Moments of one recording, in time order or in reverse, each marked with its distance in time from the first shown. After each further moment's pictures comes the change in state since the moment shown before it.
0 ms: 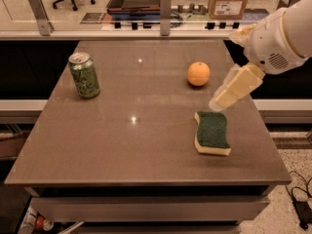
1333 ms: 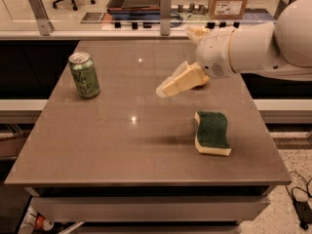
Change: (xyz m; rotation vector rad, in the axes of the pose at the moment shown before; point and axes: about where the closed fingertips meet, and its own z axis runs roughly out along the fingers) arm -0.081 -0.009 0.080 0.046 -0.412 0.018
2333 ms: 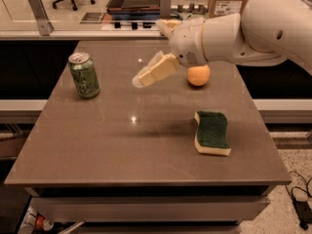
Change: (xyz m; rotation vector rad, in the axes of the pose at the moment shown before) arm -0.043 0.006 0.053 -0.134 -0.133 -0.020
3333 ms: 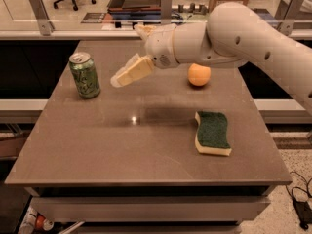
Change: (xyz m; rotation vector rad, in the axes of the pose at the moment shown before) arm 0.000 -0.002 0.066 -0.049 -0.058 0.016
